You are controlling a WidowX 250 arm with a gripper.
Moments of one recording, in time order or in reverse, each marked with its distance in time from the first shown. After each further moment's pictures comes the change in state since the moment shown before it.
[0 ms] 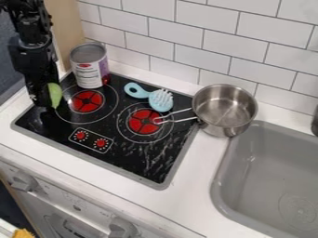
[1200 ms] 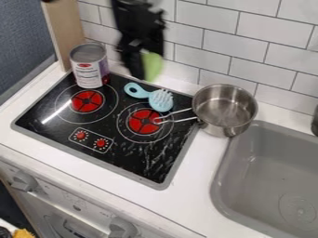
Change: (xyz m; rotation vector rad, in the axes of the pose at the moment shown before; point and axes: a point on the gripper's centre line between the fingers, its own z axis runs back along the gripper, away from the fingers) arm -0.198 0.019 0.101 -0.106 0.177 -0.653
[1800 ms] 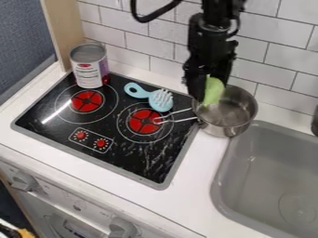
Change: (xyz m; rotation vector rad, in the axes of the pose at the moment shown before) arm -0.061 -0.032 -0.035 0.082 -0.030 -0.207
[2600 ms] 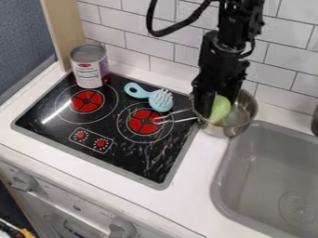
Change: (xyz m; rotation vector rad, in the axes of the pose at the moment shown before) arm -0.018 0.005 -0.014 0.047 -0.023 -0.047
